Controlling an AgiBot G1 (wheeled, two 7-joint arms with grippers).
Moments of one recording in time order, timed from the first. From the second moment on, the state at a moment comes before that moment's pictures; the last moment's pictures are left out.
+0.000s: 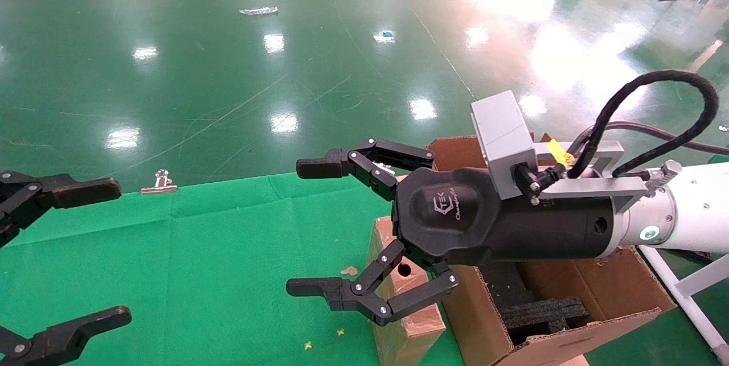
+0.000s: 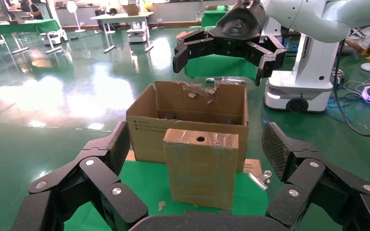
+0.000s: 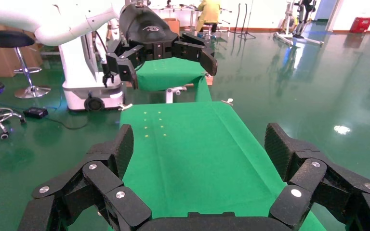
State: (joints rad) left arm -1.07 0.61 0.28 -1.28 0.73 1.50 -0.19; right arm 1.07 -0.61 -0.28 1.28 -0.73 -1.50 0.19
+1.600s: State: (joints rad) left arm -1.08 0.61 0.28 -1.28 0.73 1.50 -0.19; right arm 1.71 -0.83 -0.95 1.36 -1.50 -1.58 0.63
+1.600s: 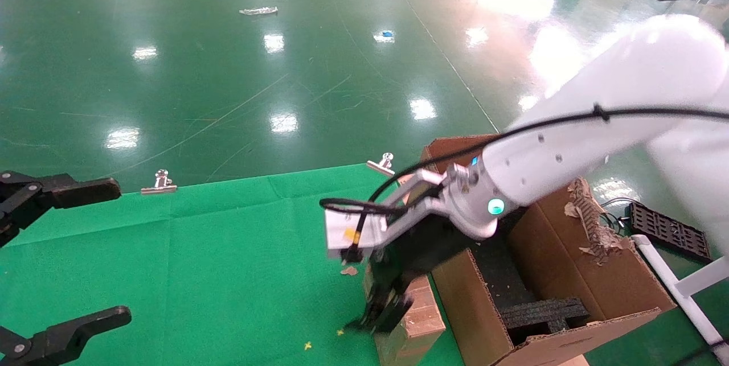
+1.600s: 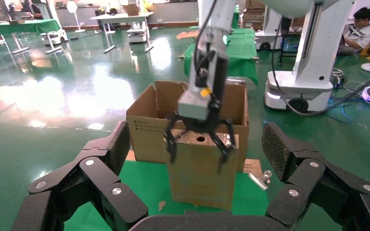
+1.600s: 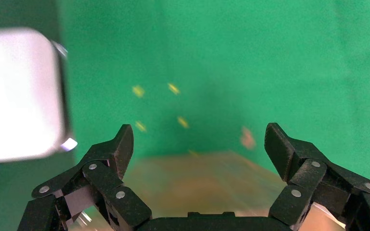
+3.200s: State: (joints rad) left arm -1.08 0.61 0.29 -1.28 0.73 1.49 -0.18; right arm 2.19 -0.90 -1.67 1.08 -1.22 -1.55 1.37
